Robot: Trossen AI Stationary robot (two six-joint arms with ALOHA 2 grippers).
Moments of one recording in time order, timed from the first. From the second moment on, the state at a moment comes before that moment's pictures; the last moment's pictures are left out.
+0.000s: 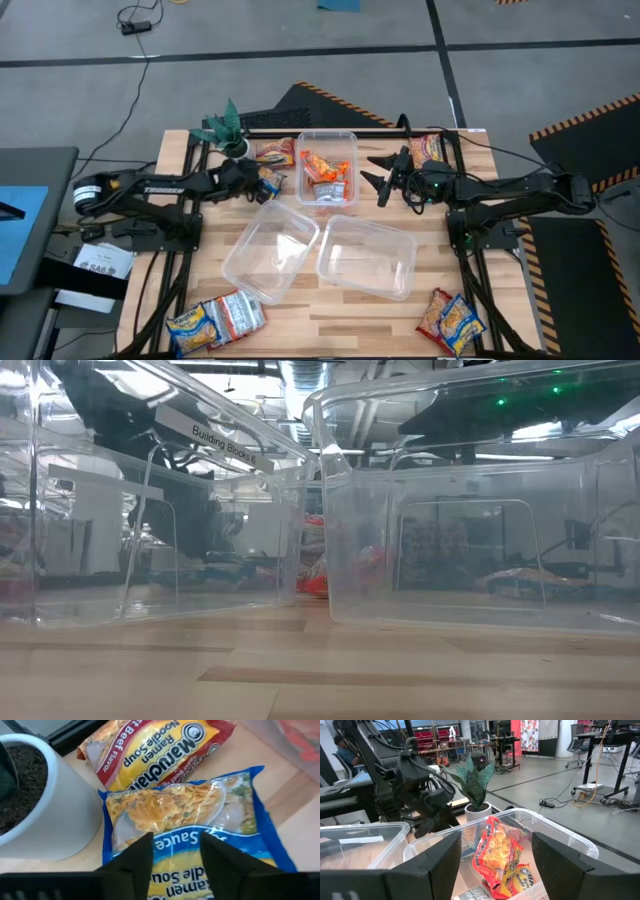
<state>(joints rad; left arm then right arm) 0.39 1.23 0.48 -0.09 -0.47 -0.37 -0.20 1.03 0.45 0.55 0.26 0.13</state>
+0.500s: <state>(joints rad) 0.41 1.28 0.48 -0.08 -0.40 -0.43 -0.20 1.03 0.45 0.55 0.26 0.13</state>
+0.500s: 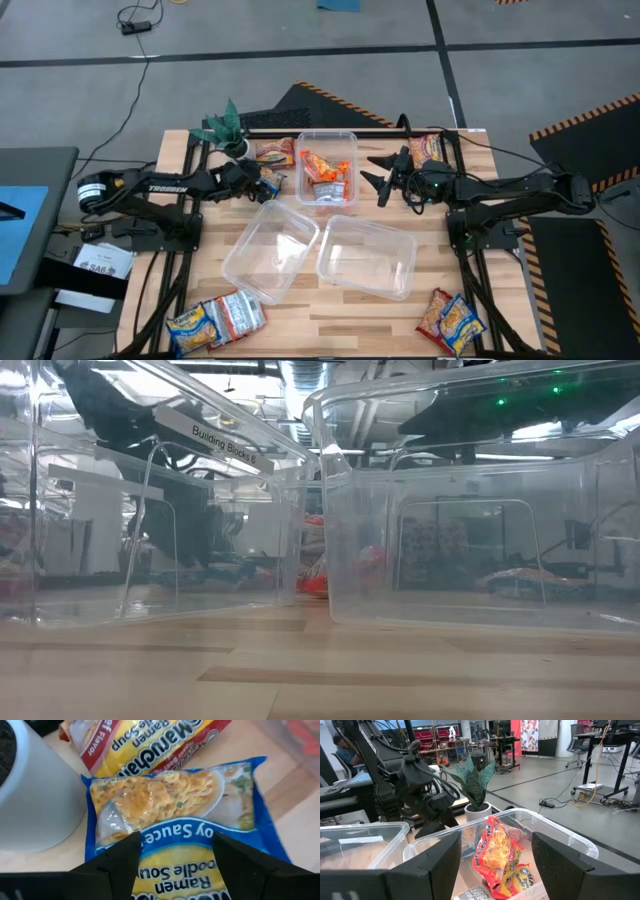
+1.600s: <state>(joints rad) 0.25 1.23 0.62 -0.39 -0.46 -0.42 -0.20 1.03 0.45 0.55 0.26 0.13</state>
